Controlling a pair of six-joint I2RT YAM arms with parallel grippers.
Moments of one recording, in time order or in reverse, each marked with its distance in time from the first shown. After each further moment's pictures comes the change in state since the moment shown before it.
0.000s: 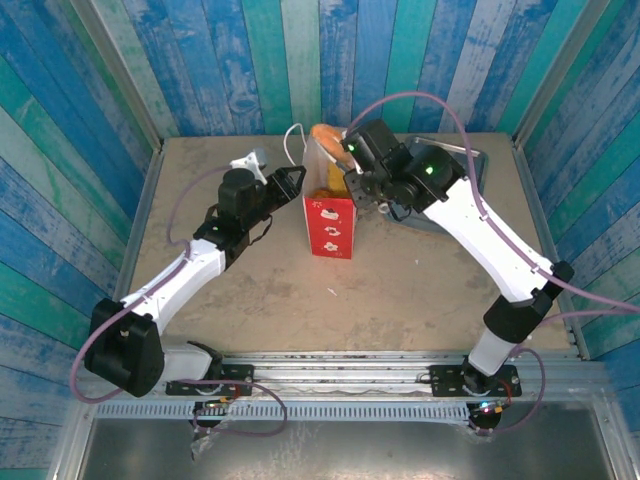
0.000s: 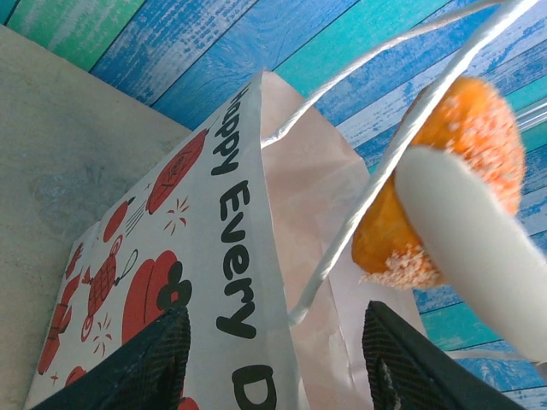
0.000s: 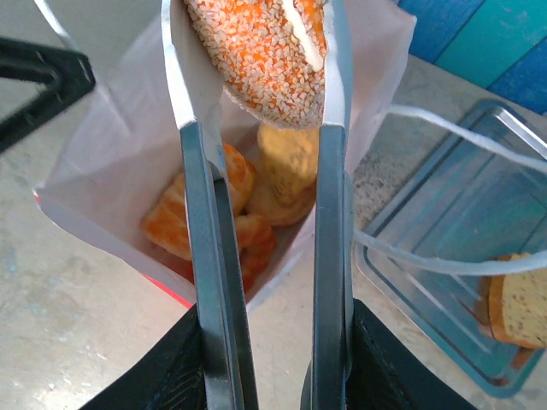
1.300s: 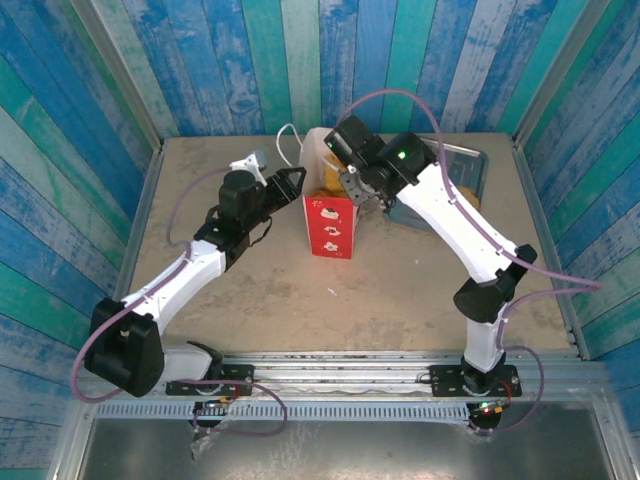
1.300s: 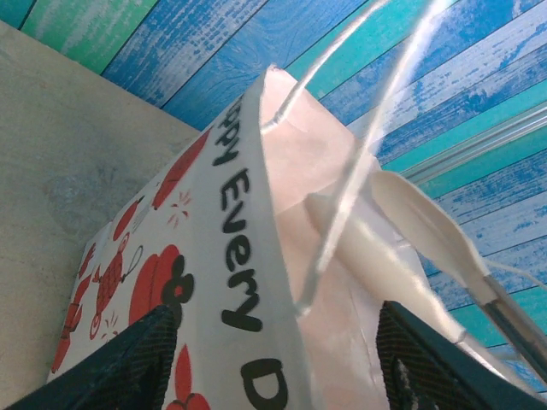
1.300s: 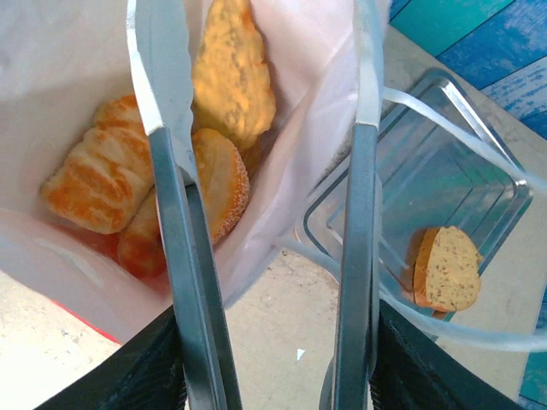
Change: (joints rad) left arm 0.000 -0.001 -0.014 0.004 -0.015 0.015; right arm -0.008 0.180 0.221 -0.198 0.114 -0.064
